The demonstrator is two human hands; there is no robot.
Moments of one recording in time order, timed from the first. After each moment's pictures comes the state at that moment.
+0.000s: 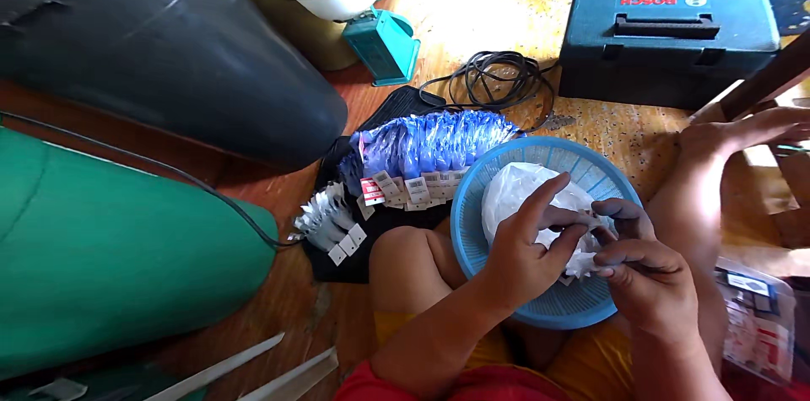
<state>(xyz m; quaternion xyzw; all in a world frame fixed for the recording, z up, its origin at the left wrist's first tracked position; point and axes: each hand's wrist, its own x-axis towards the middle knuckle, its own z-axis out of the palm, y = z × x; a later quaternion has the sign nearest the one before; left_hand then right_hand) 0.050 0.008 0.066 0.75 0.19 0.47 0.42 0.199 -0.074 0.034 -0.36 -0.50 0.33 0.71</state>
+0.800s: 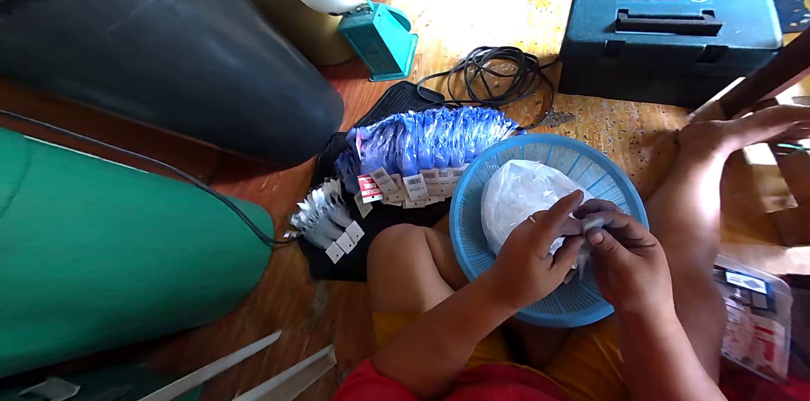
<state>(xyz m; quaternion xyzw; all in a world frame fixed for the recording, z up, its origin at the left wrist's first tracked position) 0.051 0.007 0.040 0.80 0.18 0.45 0.37 0.188 -0.062 0.017 -0.39 -0.37 0.39 0.75</state>
